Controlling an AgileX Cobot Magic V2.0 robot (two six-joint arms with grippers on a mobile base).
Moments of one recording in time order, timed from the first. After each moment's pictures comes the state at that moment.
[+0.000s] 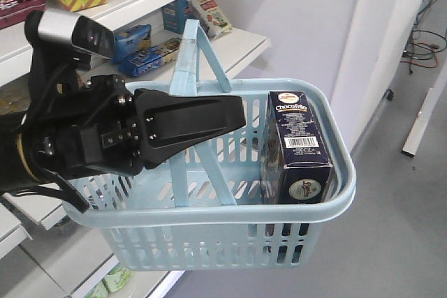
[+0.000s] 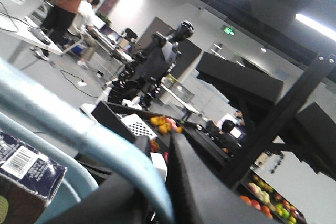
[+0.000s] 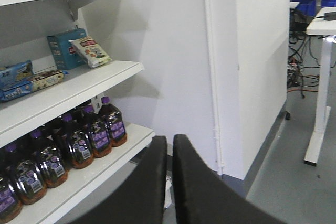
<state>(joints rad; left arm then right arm) -0.42 1.32 -0.87 1.16 -1.16 -1.79 -0.04 -0.01 0.03 0.07 0.14 0.07</state>
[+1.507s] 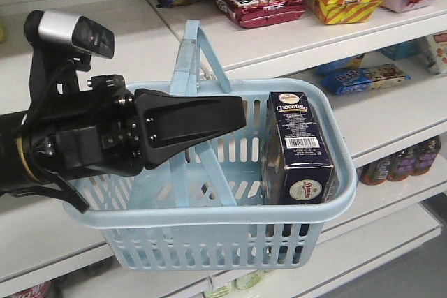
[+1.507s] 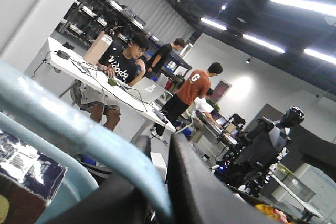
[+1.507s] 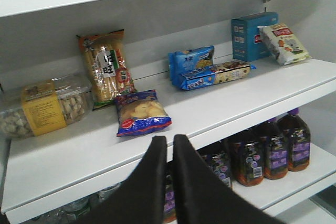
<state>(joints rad) -0.42 1.32 -0.87 1.16 -1.16 -1.79 -0.04 -0.01 0.03 0.07 0.14 0.07</state>
